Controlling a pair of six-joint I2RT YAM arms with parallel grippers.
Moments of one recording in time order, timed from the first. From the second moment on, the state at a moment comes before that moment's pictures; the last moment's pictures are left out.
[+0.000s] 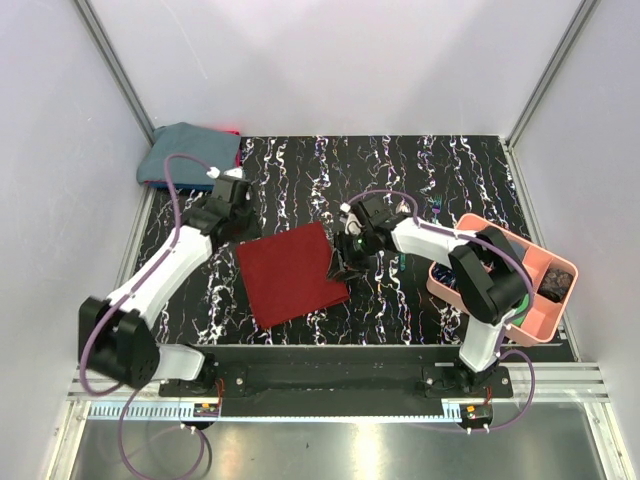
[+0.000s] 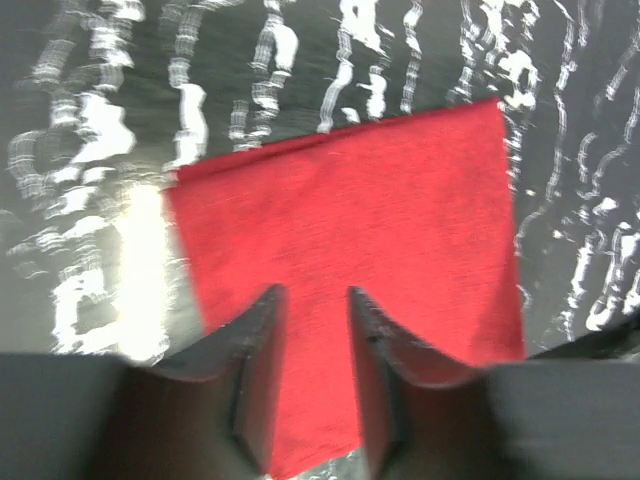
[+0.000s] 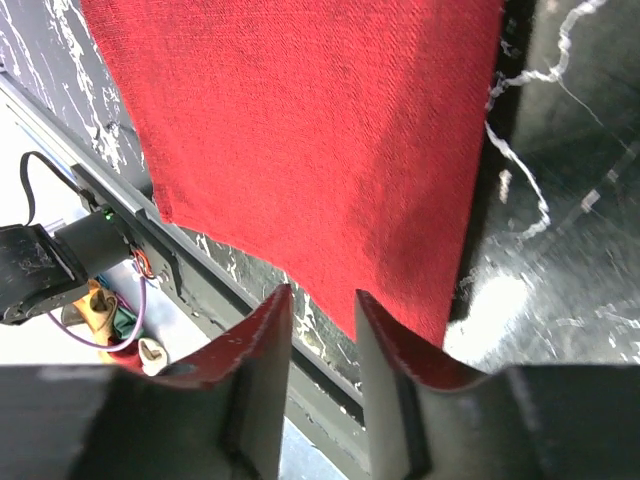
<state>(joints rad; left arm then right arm) -0.35 1.32 1.08 -0.63 -0.13 -0.52 0.61 1.81 1.13 -0.39 -0.57 0.58</state>
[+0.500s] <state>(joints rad) -0.29 1.47 0.98 -0.52 0.01 -0.55 0.59 1.85 1.01 -0.34 -0.55 0.56</state>
